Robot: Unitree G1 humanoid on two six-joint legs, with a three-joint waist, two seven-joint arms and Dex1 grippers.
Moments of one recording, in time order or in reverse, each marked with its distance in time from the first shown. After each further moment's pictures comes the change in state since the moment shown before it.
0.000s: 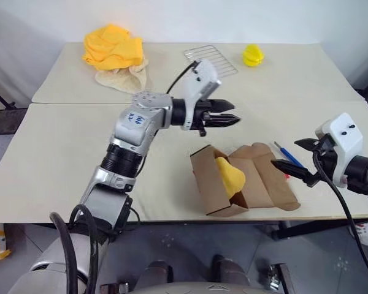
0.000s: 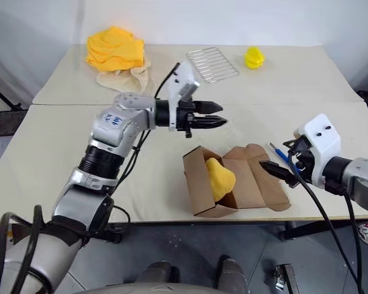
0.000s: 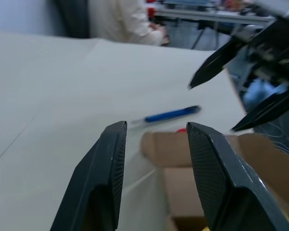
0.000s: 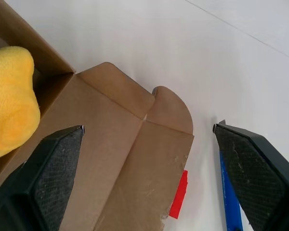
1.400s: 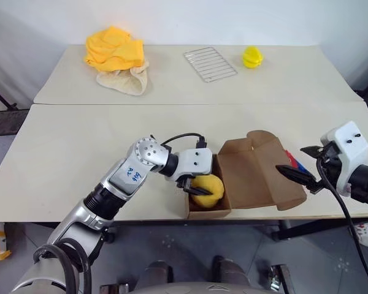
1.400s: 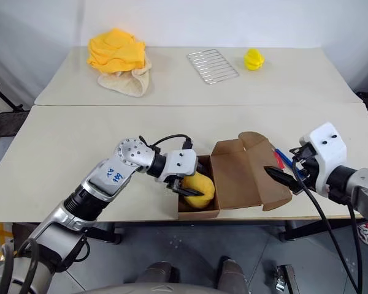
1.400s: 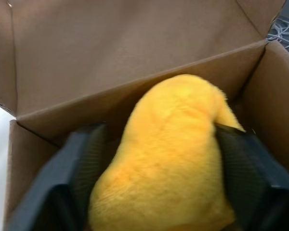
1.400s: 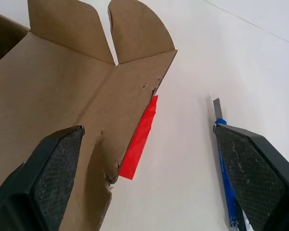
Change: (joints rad) left arm 0.362 0.253 -0.288 -0.349 0.231 -0.165 -0.124; right arm 0.063 0.016 -0.071 -0.025 0.010 0.037 -0.028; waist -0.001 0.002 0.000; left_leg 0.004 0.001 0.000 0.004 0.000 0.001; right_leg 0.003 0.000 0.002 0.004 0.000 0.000
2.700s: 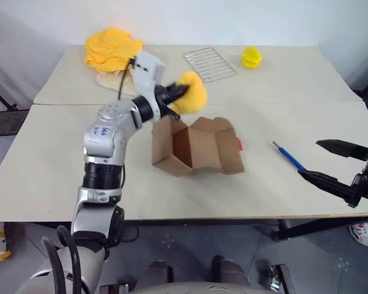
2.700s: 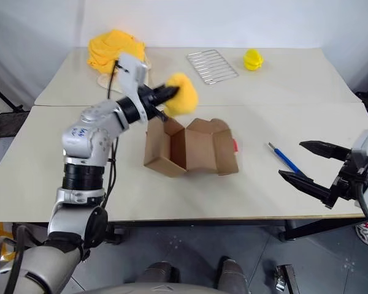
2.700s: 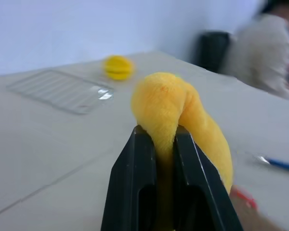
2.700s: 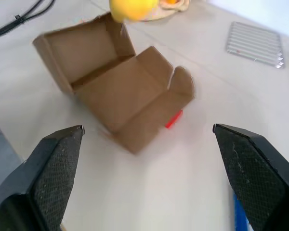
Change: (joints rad) left arm -0.225 -0.186 0.673 0.270 -0.233 0.238 0.669; right arm 0.211 0.025 -0.257 0.142 0.033 -0.495 0.498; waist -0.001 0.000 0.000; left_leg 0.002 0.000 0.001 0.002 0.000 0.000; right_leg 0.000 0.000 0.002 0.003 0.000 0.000
